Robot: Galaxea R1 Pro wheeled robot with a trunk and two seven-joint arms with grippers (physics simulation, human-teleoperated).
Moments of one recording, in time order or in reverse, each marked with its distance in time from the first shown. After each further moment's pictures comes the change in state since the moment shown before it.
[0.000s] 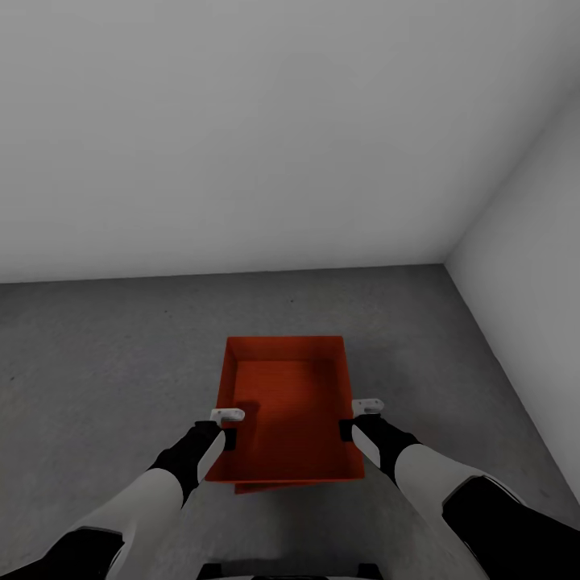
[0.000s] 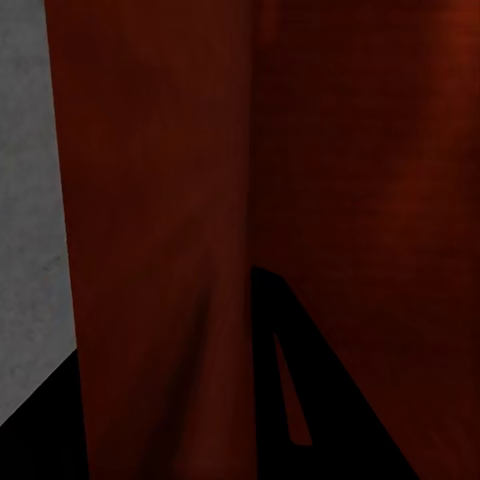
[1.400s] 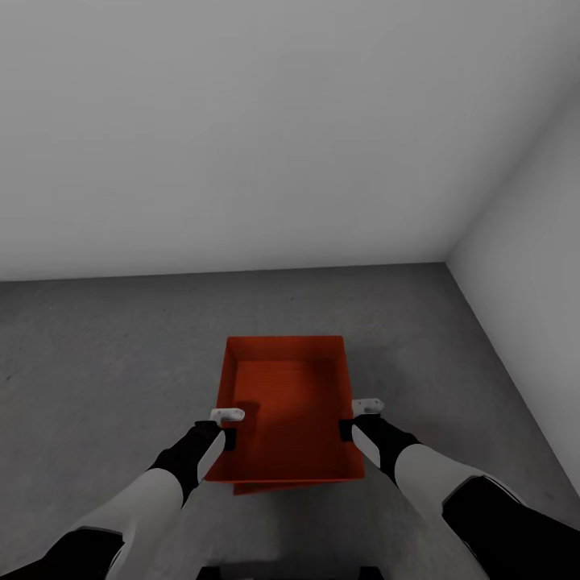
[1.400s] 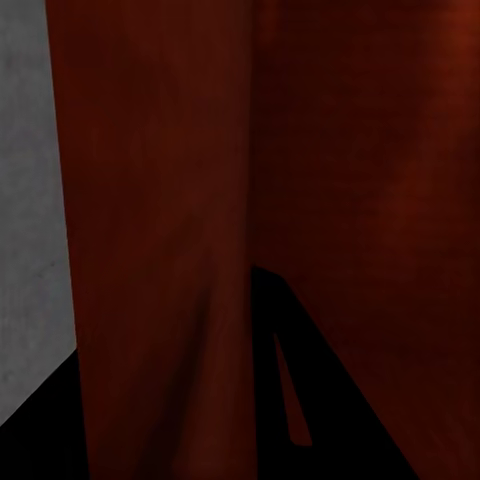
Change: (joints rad) left arm 0.000 0.001 -0.004 -0.001 0.007 -0.001 0.003; right arm 0.000 0.000 -0.002 -0.001 0.003 0.000 0.001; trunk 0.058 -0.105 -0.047
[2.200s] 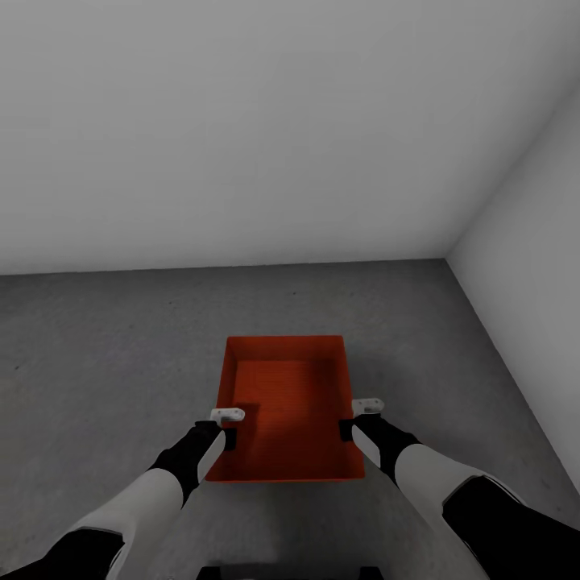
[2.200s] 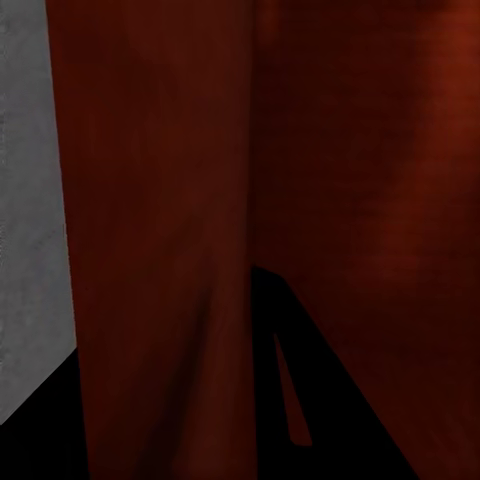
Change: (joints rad) left arm 0.000 -0.001 0.000 0.000 0.000 -0.002 0.002; right arm 0.000 -0.001 0.000 0.001 0.000 -0.002 0.002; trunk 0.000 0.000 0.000
